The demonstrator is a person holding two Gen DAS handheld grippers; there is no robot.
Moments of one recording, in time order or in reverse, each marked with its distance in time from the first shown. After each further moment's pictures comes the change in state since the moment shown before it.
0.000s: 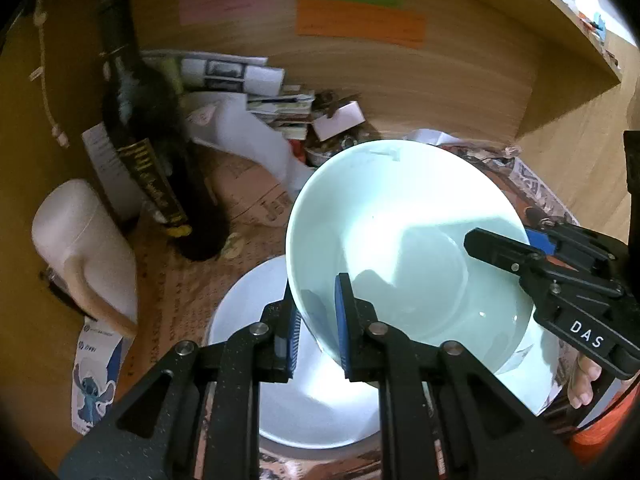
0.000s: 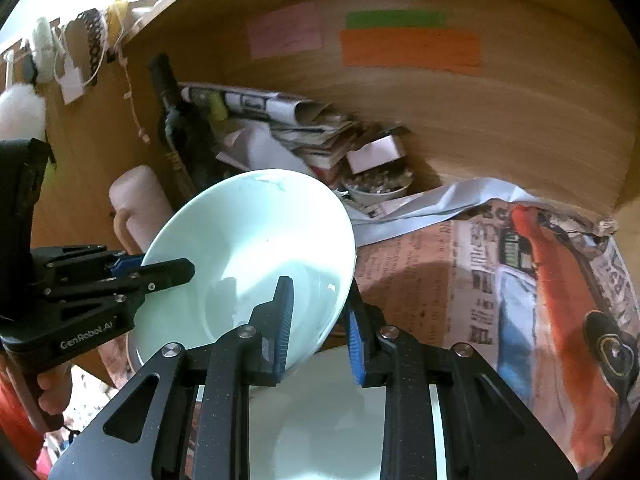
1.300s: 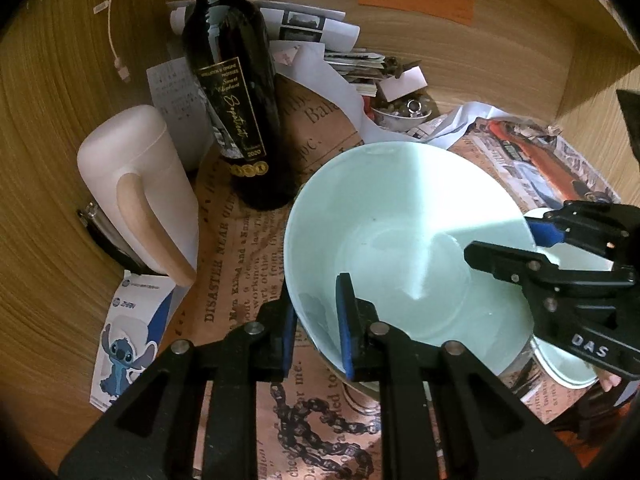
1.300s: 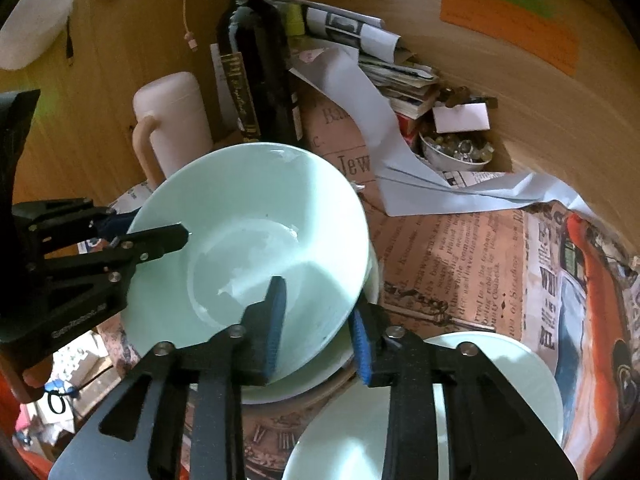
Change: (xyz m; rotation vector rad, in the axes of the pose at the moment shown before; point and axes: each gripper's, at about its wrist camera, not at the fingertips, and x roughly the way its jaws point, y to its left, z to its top) left arm 0.010 0.045 -0.050 -0.006 0.020 0.139; right arm 0.051 0.065 -0.020 -0.180 0.146 0.029
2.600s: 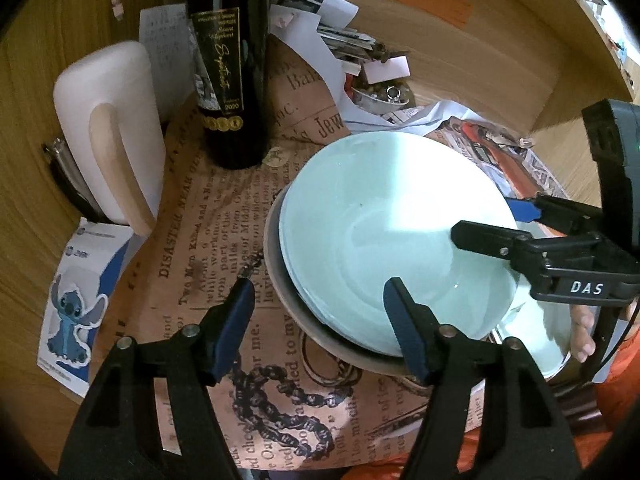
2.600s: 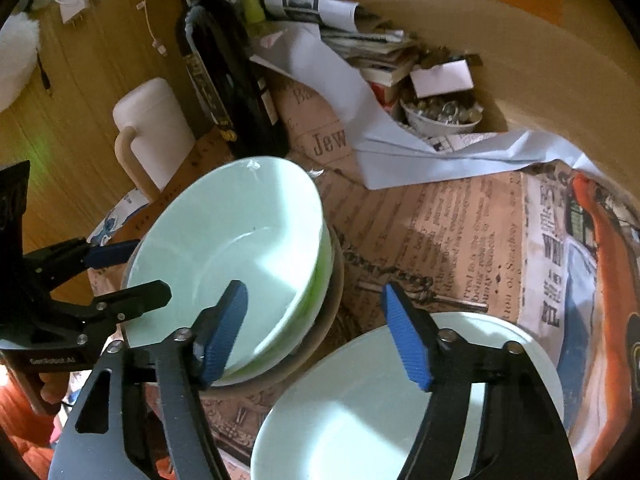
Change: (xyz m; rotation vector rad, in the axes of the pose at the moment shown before) left arm 0.001 0.010 -0.012 -0.130 0.078 -0.201; right arm 0.009 -0.034 0.000 0.112 0.100 0.082
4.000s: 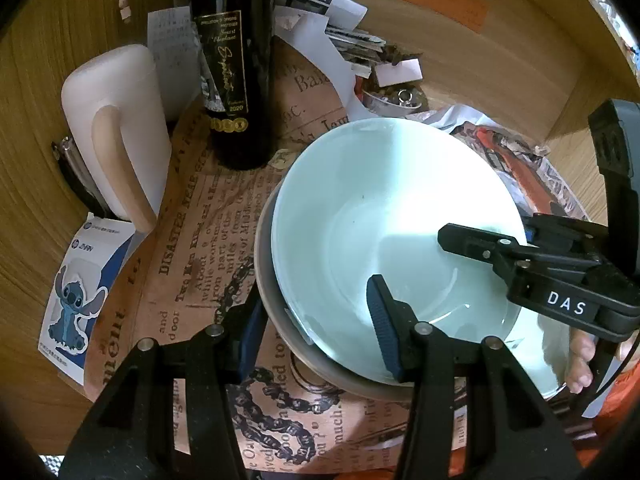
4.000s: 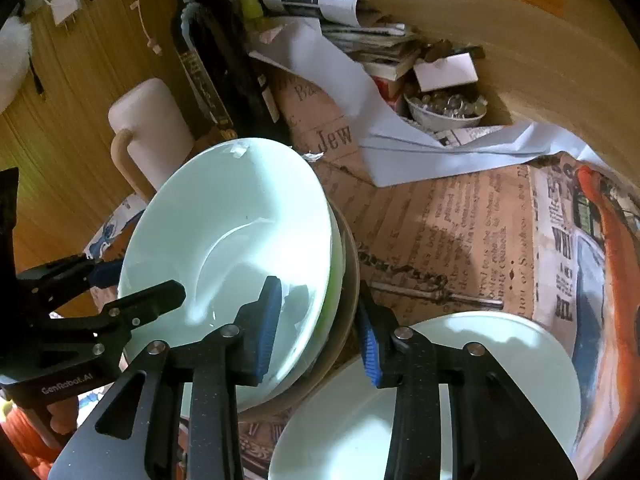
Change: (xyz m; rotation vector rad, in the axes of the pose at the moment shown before) left arm 0.001 -0.013 0.003 -0.037 -0.013 0.070; right arm 0.006 0.003 -0.001 0.029 -0.016 -0.005
